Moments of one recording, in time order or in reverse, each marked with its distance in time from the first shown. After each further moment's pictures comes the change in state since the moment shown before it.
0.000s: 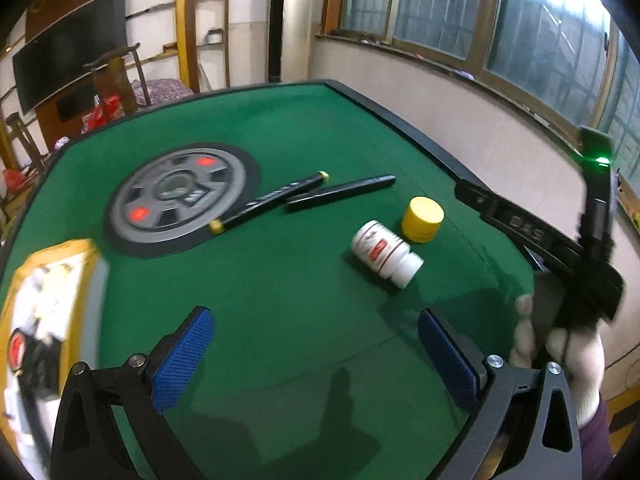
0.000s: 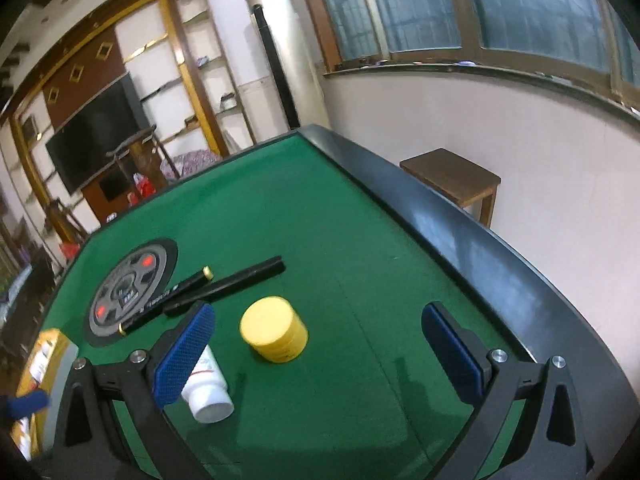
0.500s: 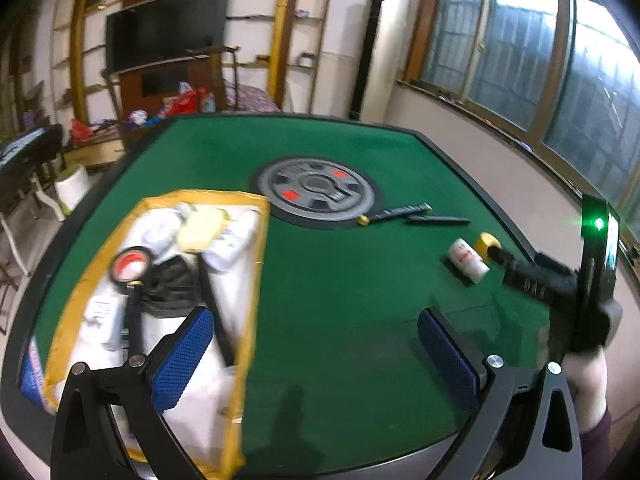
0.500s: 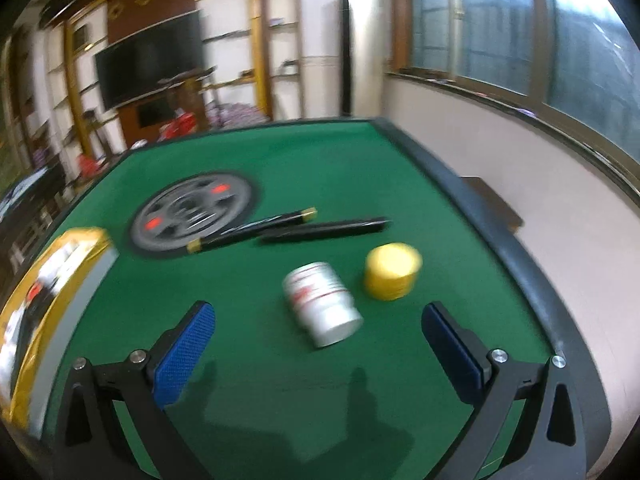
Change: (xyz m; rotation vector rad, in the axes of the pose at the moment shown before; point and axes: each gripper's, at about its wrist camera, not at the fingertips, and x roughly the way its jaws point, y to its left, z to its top) left arm -0.112 0.104 -0.070 -0.221 -0.139 0.125; right arm -0.046 0.097 -0.041 -0.302 0.051 0.004
